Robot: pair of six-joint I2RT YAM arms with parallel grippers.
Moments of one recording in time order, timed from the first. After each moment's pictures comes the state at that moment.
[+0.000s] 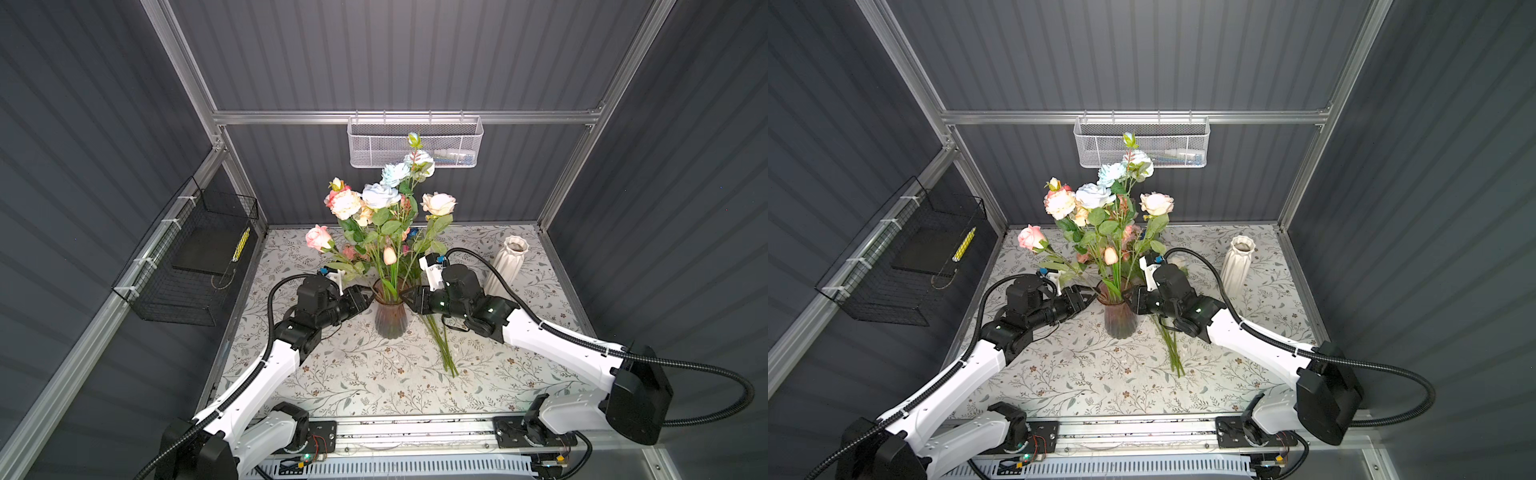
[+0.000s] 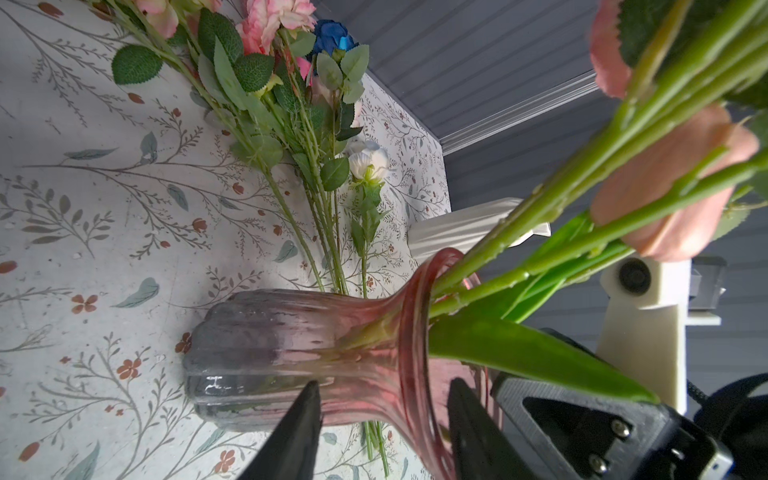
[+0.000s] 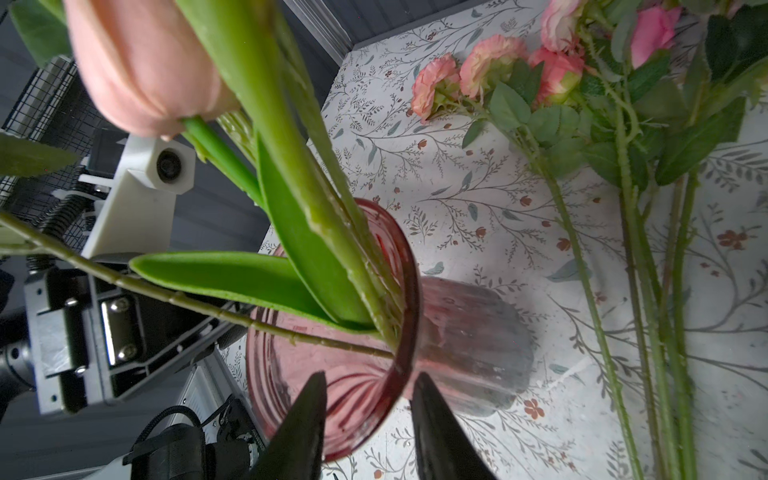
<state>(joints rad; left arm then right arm) -0.42 1.04 0.69 -0.07 0.43 -0.88 0.79 1.38 0.99 -0.09 -0.18 0.66</state>
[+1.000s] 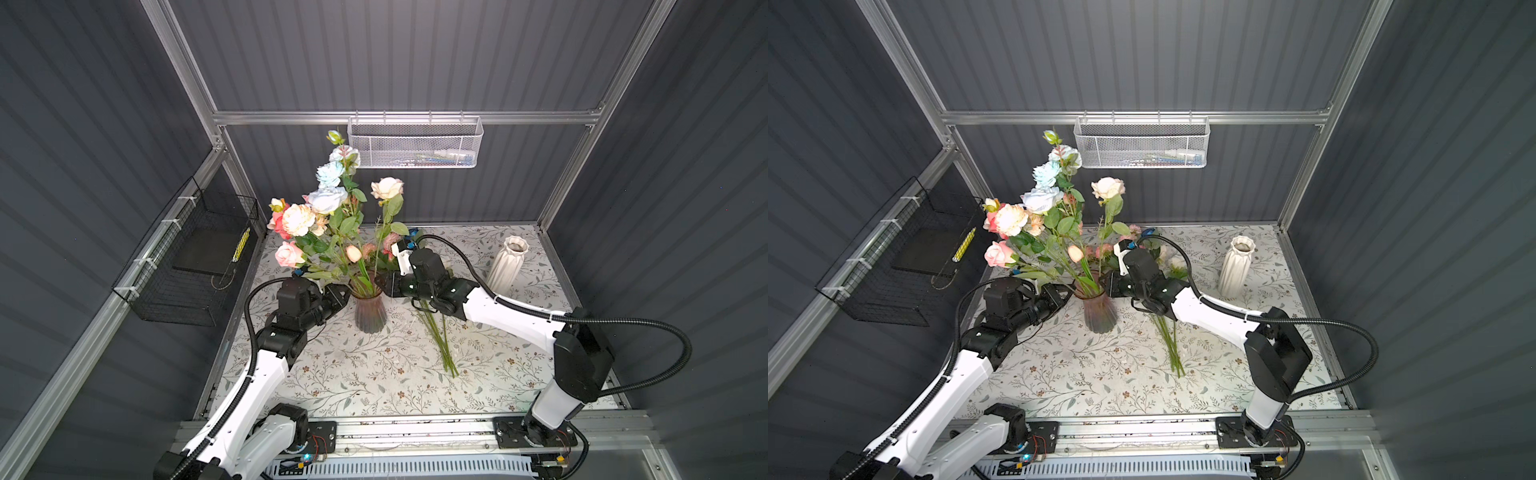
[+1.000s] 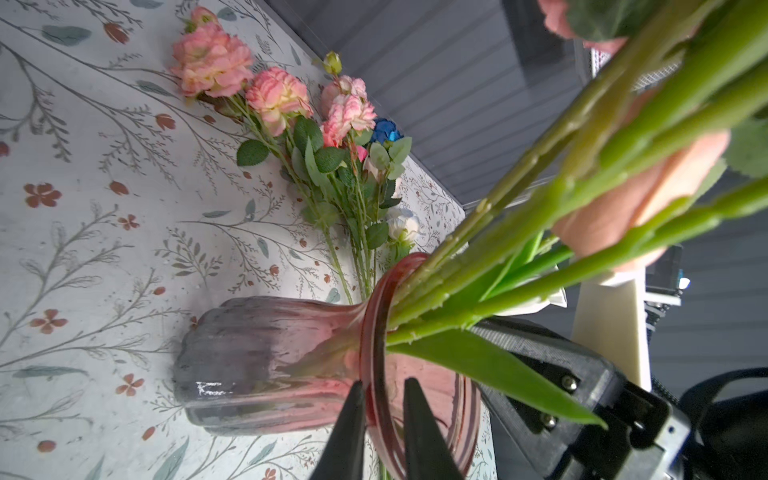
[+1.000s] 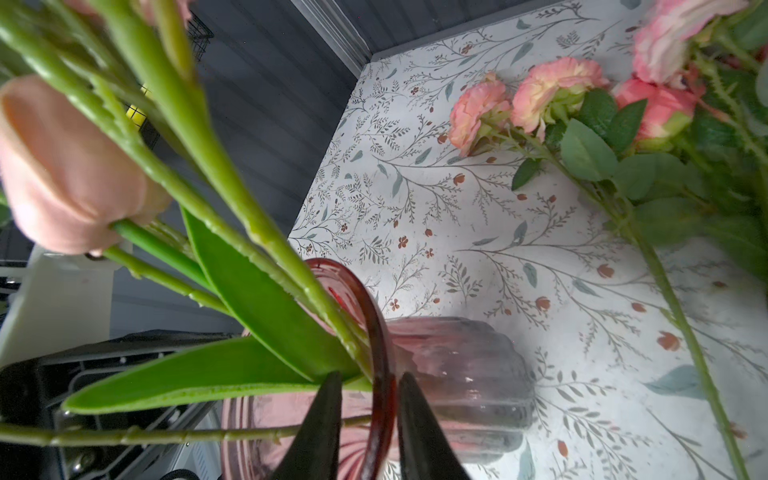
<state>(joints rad) -0.27 0.93 0.70 -0.19 0.34 -0.87 0.83 1.71 1.30 -0.03 -0.18 0.68</state>
